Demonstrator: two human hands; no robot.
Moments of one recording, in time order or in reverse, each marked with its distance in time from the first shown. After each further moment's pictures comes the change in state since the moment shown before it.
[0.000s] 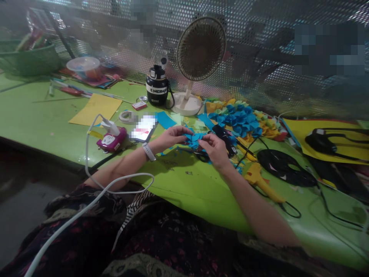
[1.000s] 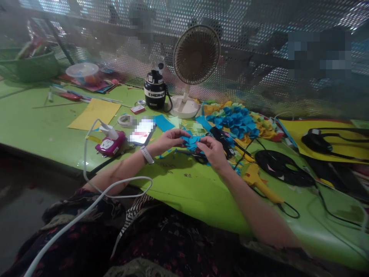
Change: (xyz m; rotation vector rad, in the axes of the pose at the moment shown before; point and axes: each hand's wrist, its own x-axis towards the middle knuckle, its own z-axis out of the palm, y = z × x) left_hand 0.002 -0.004 -0.002 -0.061 0.002 -0.030; right_hand 0.000 -0.002 -0.003 -0.006 -0.043 -0.013
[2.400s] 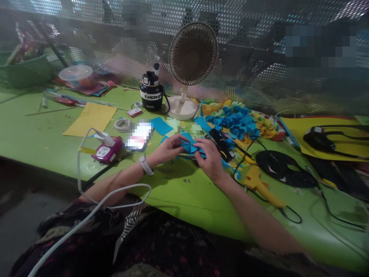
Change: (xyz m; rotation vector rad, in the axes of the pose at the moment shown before) left_hand -0.008 -0.004 0.014 0.115 -0.043 0.108; right_hand -0.007 0.020 -0.003 -0.575 0.097 -0.657
